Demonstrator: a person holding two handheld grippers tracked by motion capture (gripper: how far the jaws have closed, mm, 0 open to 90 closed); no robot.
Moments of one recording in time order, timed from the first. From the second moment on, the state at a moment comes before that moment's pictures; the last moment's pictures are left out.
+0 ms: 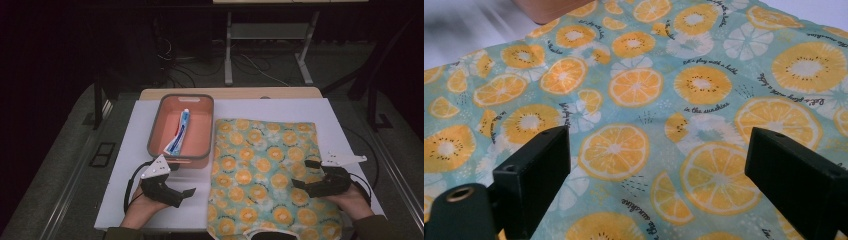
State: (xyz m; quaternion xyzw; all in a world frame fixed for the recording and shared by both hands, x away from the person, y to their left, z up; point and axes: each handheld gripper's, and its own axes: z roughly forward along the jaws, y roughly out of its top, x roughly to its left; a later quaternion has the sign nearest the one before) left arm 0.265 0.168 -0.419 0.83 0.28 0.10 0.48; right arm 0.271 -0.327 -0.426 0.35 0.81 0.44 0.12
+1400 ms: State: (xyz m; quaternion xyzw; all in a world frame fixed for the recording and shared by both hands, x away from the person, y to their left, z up) left arm 0.270 0.096 -0.448 0.90 0.22 0.02 0.39; right arm 0.272 -0.327 -0.428 0.35 0.82 0.43 0.13
